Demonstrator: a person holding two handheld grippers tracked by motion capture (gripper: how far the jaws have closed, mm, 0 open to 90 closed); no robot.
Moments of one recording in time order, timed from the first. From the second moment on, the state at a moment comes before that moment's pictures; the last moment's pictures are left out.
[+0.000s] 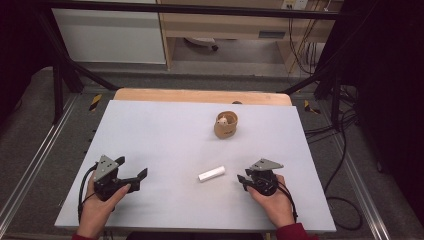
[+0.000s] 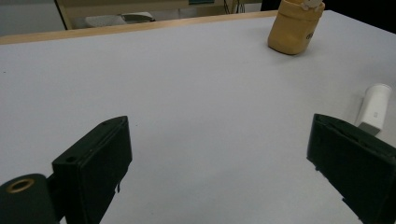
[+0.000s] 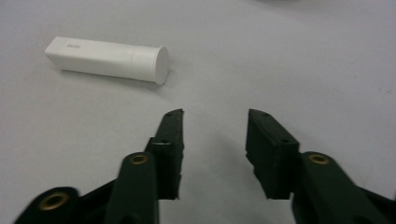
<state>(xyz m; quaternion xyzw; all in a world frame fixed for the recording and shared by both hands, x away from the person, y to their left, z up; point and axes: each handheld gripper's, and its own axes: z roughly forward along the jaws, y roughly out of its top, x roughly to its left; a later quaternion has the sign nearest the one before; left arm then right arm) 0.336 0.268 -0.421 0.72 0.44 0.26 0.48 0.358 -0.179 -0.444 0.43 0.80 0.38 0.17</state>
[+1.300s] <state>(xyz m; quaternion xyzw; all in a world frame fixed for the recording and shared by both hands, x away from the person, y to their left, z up) 0.336 0.254 -0.424 0.74 0.42 0.25 0.47 0.384 -0.108 -0.453 0.39 0.81 0.41 0.14</state>
